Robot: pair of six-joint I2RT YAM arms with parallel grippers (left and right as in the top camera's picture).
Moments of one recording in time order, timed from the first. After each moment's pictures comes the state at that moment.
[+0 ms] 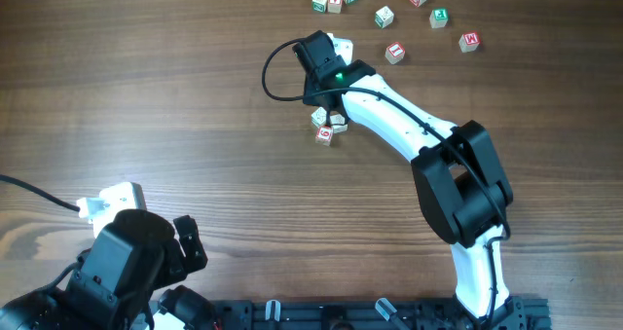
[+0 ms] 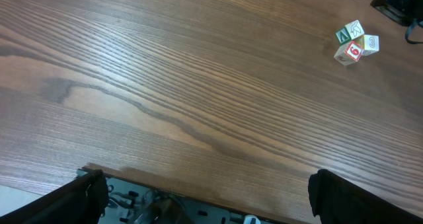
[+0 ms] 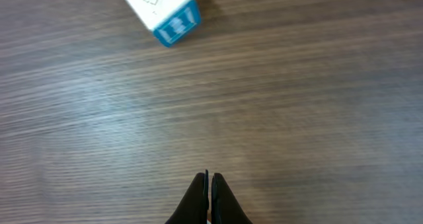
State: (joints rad) left arm -0.55 0.75 1.33 -1.68 -0.33 -0.81; right arm 0.59 2.17 1.64 -0.59 0.24 0.67
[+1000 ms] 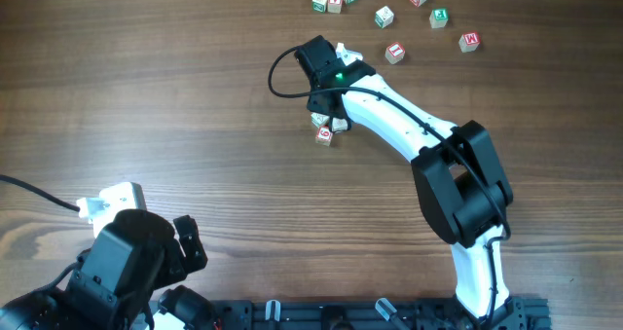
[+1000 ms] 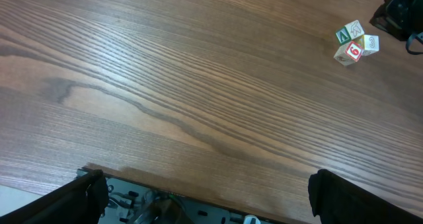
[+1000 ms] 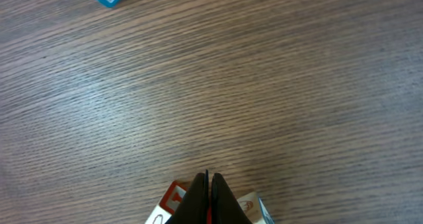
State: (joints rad) left arm -0.55 0.75 1.33 -1.68 -0.33 -0.81; right arm 0.59 2.17 1.64 -0.71 0.22 0.81
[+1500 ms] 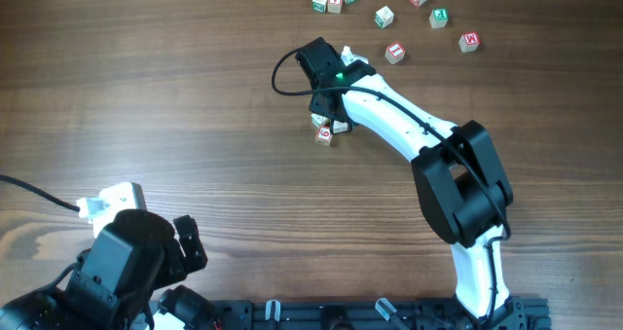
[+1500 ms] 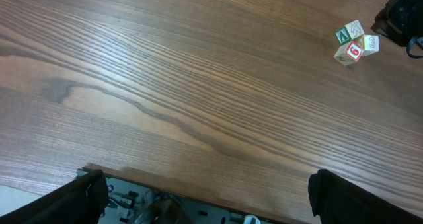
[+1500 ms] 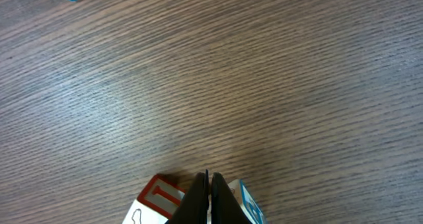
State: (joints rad) left arm -0.55 0.75 1.33 -1.68 -0.33 -0.81; right arm 0.59 2.17 1.64 -0.76 0.23 0.88
